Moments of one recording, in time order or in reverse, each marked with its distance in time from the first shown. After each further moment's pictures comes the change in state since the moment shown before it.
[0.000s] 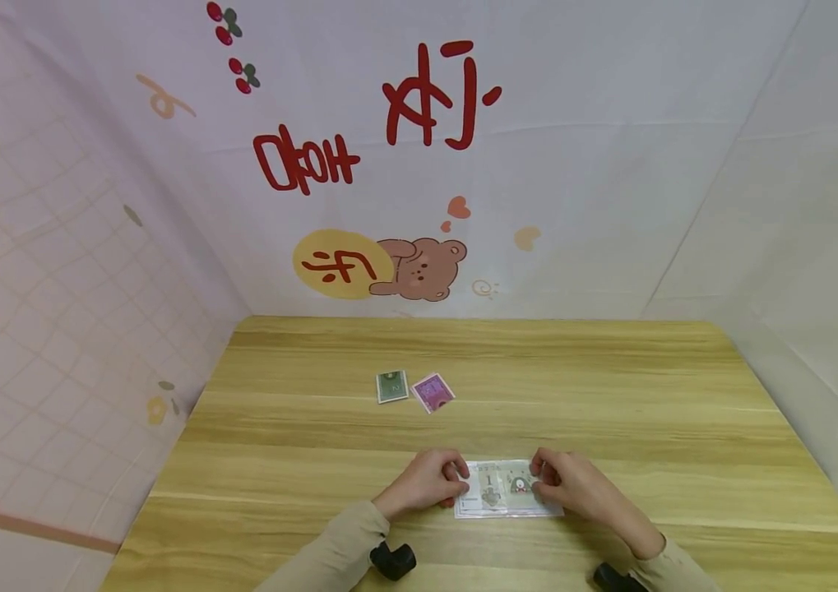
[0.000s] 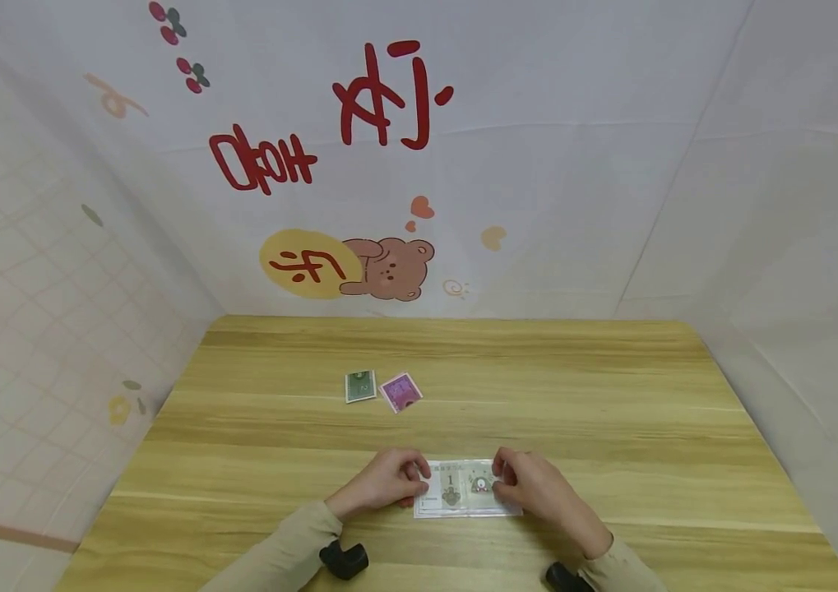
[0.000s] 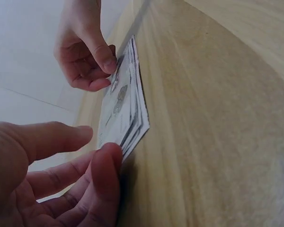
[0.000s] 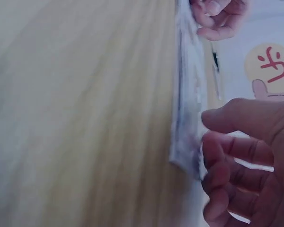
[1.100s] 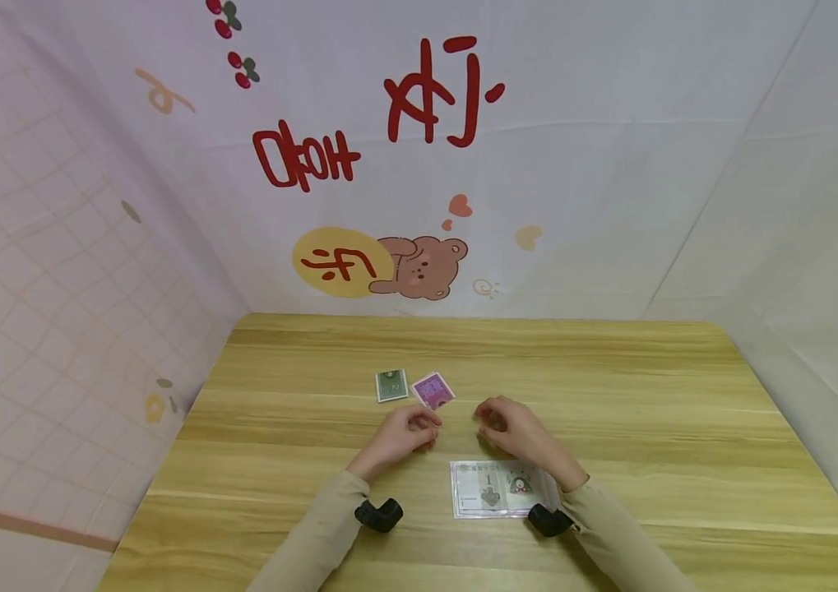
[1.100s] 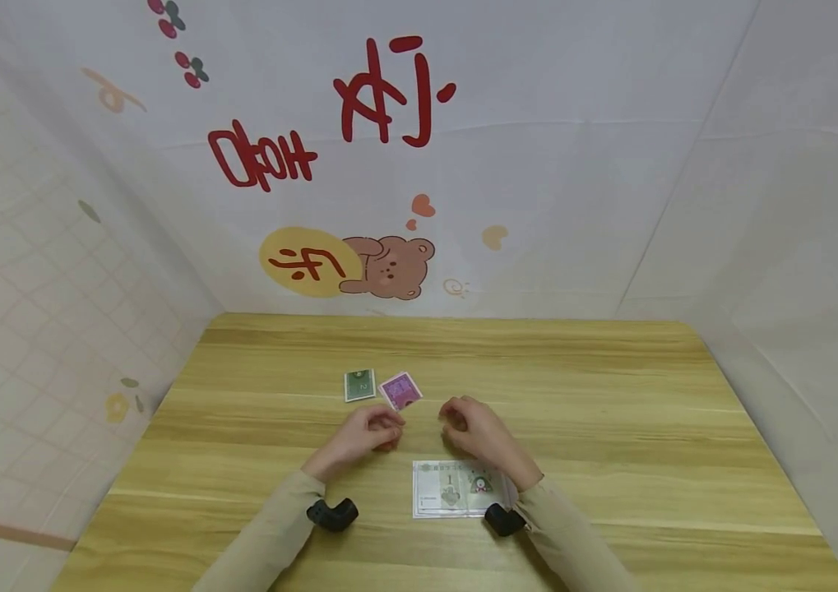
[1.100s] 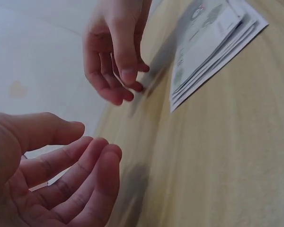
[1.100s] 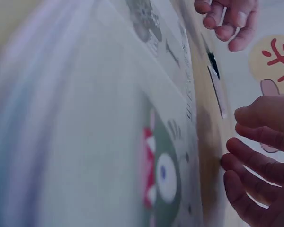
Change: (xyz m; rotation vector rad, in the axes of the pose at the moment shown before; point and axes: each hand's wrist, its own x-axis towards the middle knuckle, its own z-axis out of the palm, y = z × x) left_hand 0.019 -0.013 -0.056 -0.198 0.172 0.029; right_hand 0.092 -0.007 0.025 0.013 0.142 -0.137
